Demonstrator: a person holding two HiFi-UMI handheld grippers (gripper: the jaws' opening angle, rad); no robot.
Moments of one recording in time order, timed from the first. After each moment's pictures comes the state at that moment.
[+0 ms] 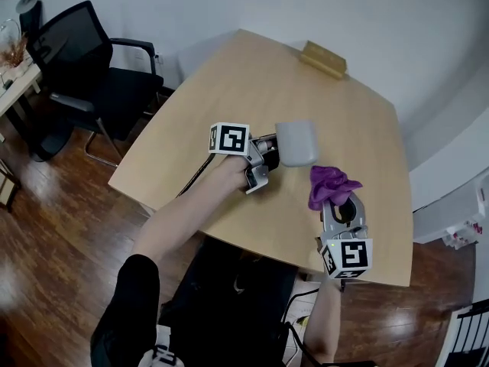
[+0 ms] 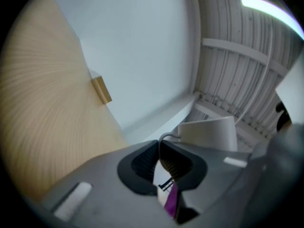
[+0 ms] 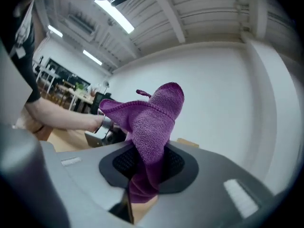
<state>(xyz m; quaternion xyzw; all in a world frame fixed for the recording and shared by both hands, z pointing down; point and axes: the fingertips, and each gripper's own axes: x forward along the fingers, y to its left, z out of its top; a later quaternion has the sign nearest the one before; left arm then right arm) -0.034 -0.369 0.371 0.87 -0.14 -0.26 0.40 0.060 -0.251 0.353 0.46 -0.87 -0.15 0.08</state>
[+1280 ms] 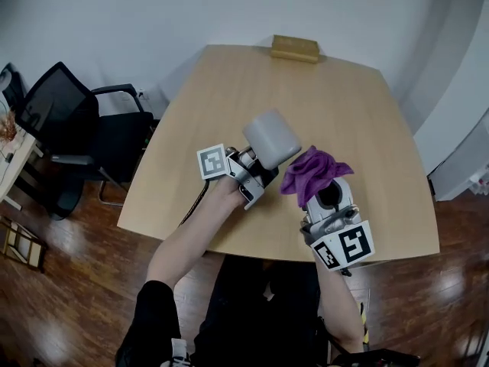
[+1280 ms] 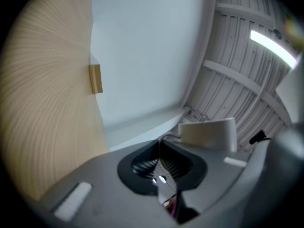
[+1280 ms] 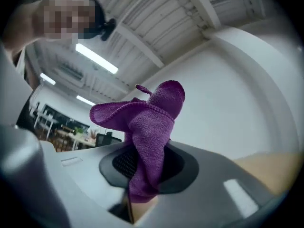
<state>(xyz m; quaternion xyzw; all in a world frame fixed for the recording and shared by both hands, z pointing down) -0.025 -0.347 0.342 0.81 -0.05 -0.36 0.45 0.021 -0.233 0.296 0.41 -0.90 -0.12 -0.13</state>
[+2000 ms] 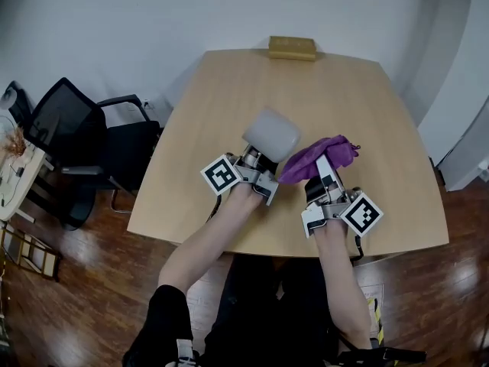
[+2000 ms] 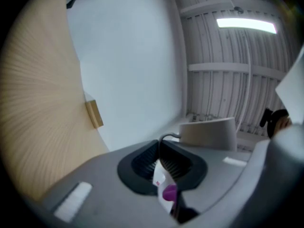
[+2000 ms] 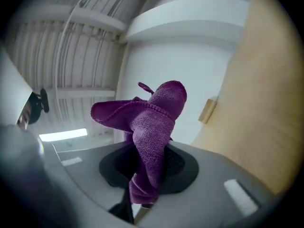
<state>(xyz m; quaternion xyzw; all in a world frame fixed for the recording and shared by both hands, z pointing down) -0.045 -0.359 0.328 0.82 -0.19 -0.43 0.33 0.076 -0.294 0.341 0.31 -0.82 0.29 -0.38</state>
